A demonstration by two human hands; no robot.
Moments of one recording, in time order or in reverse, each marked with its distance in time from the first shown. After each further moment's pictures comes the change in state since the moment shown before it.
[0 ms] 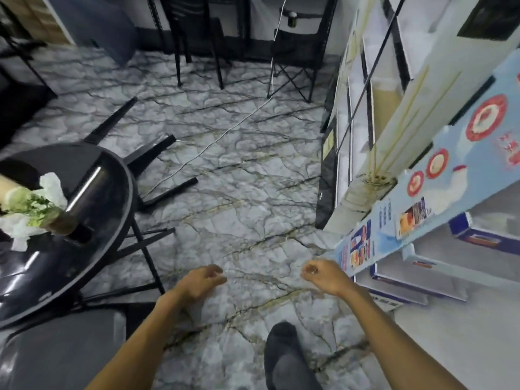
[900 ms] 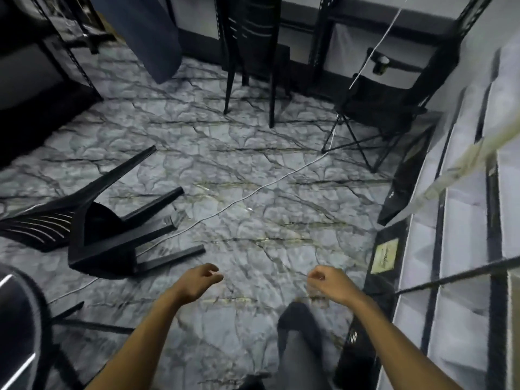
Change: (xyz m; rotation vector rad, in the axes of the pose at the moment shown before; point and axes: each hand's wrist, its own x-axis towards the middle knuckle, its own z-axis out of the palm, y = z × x) left_hand 0.412 0.160 -0.404 -0.321 0.188 -0.173; right_hand 0.558 -0.237 -0.345 -0.134 -0.170 -0.119
